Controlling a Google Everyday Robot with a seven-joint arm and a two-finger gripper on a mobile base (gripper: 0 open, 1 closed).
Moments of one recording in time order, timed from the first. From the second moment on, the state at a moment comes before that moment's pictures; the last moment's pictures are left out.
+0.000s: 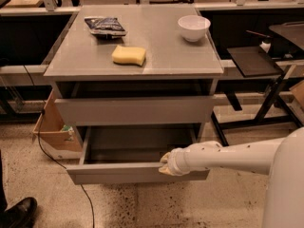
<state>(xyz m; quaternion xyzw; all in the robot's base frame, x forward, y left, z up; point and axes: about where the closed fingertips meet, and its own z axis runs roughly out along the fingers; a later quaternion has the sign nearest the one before) 0.560 -0.054 0.451 -0.62 0.73 0.07 0.29</state>
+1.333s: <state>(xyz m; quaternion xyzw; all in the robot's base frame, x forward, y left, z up) 0.531 -0.067 0.494 -0.64 0.72 0.06 0.28</state>
